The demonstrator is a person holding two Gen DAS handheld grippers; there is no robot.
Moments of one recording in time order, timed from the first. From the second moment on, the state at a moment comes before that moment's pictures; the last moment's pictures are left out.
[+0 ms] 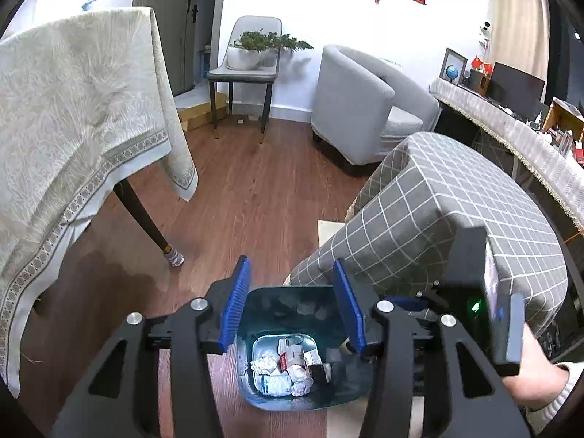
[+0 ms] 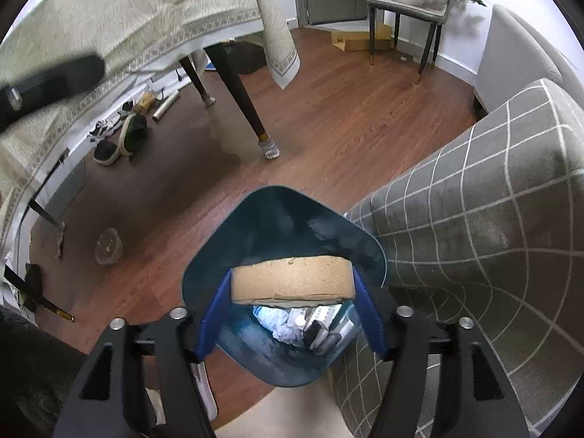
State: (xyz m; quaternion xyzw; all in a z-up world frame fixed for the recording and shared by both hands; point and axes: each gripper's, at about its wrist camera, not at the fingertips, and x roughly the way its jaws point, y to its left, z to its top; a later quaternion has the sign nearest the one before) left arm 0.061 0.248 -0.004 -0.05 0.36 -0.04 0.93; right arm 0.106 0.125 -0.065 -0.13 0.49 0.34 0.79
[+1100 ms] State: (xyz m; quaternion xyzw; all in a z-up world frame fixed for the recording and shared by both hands) left arm 0.037 0.178 0.035 -0.01 0.30 0.00 0.95; right arm 0.078 -0.015 0.060 -0.07 0.30 0.25 0.92
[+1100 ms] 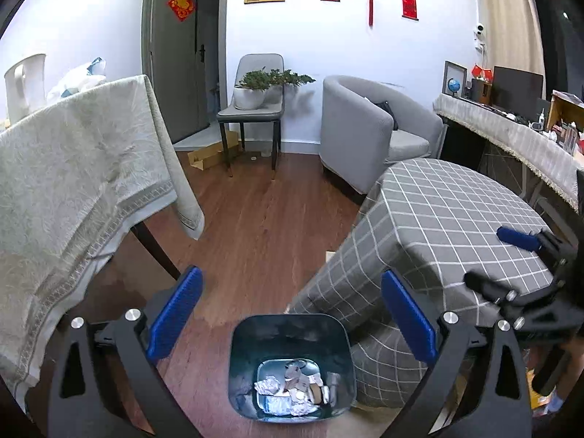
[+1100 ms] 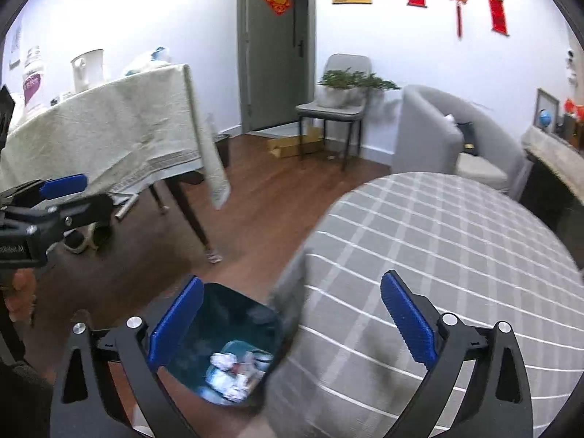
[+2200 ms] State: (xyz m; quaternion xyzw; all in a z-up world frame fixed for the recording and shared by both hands) left arm 0.022 0.136 0.003 0.00 0.31 0.00 0.95; right arm 0.052 -0.096 0.066 -0.03 0.29 0.21 0.93
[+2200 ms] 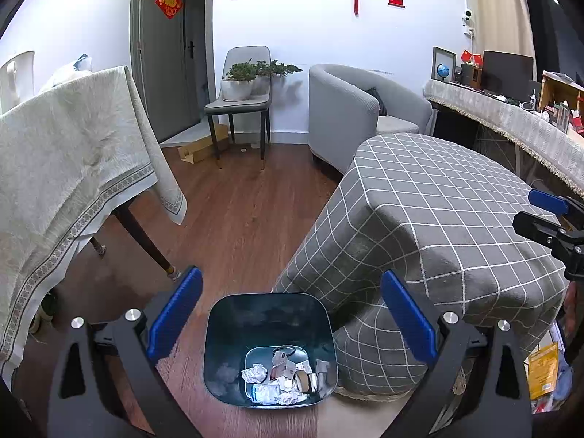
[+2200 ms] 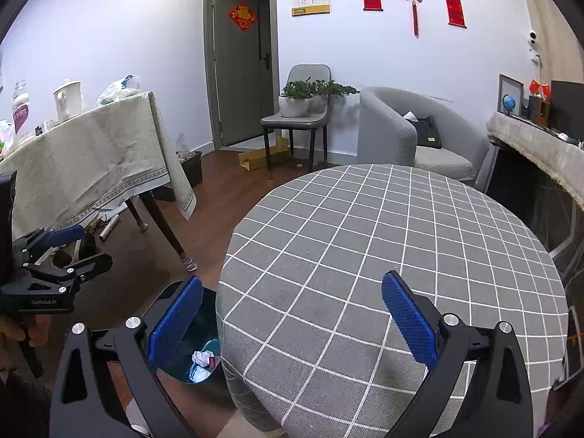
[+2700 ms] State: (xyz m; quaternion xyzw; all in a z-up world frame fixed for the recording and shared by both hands) left arm 0.022 0.133 0.002 0.00 0.31 0.00 0.95; right arm 0.052 -0.096 0.066 -0.03 0.29 0.21 0.93
